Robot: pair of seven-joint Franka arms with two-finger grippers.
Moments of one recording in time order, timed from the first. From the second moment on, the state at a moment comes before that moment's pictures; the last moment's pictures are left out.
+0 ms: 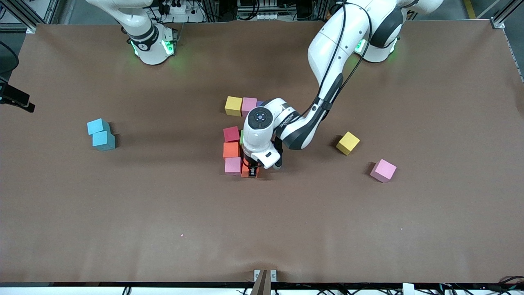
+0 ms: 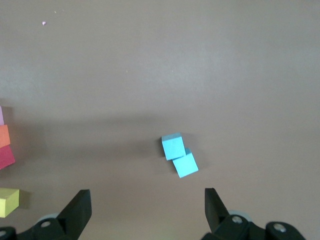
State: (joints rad) left arm -0.76 1.03 -0.06 -1.12 0.07 2.35 -2.35; right arm -0.05 0.03 -0.10 -1.51 -0.02 1.53 -0.12
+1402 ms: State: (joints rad) left arm -0.76 1.07 -0.04 -1.12 0.06 2.45 -2.36; right arm -0.06 0.04 -0.09 -1.49 0.03 1.51 -0.12
